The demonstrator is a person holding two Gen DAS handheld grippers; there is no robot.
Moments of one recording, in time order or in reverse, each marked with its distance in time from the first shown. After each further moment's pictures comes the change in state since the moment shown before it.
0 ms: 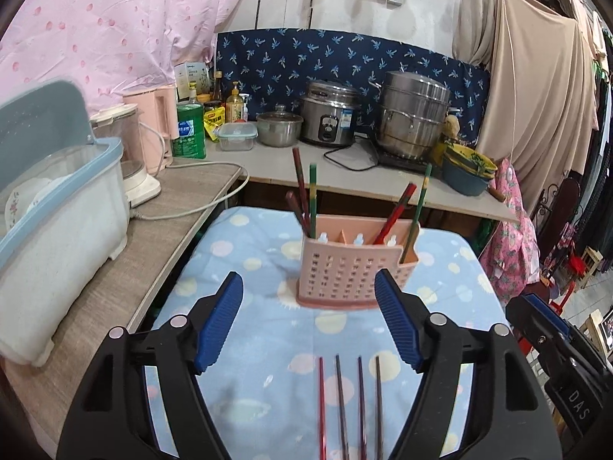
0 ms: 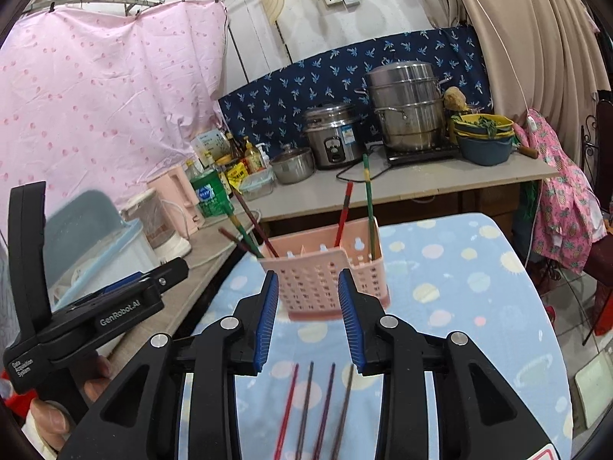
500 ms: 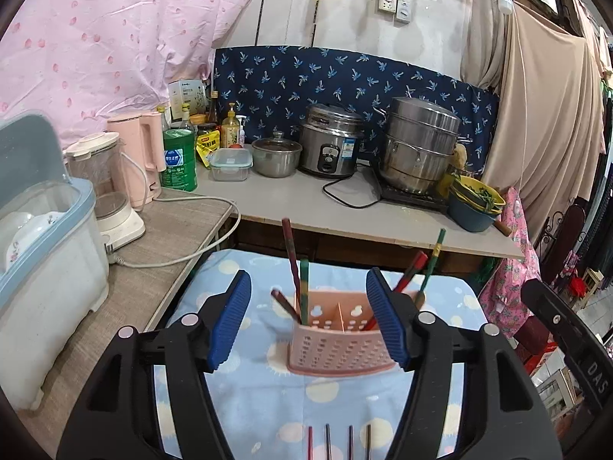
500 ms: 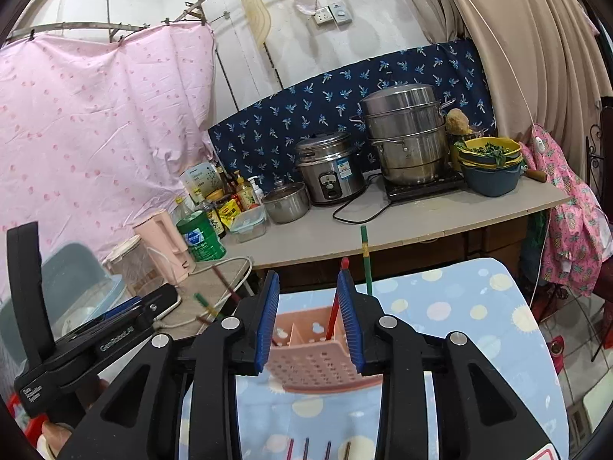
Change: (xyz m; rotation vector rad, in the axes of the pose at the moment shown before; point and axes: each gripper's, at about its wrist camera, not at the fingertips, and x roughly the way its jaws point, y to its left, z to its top) left arm 0.045 -0.010 0.075 -0.029 -0.068 -0.008; right arm 0.052 -0.013 0.082 0.033 -0.093 0.006
